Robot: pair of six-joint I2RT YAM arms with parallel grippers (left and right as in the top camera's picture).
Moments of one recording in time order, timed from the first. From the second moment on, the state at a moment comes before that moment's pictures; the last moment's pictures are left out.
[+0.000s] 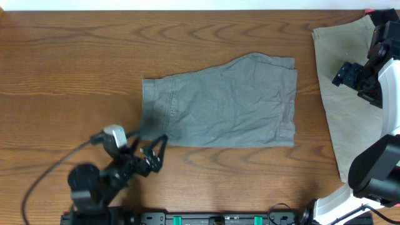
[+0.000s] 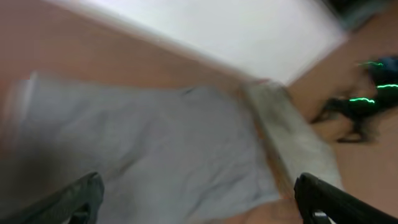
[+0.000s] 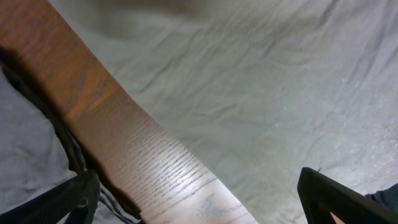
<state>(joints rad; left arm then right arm) 0.06 0.33 0.47 -0.49 0.58 -0.46 -0.30 1.82 1.64 -1.20 0.16 0.33</state>
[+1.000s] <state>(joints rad) 0.11 1.65 1.05 -0.75 0.30 -0.15 -0.30 1.82 1.64 -1.20 0.15 0.33</state>
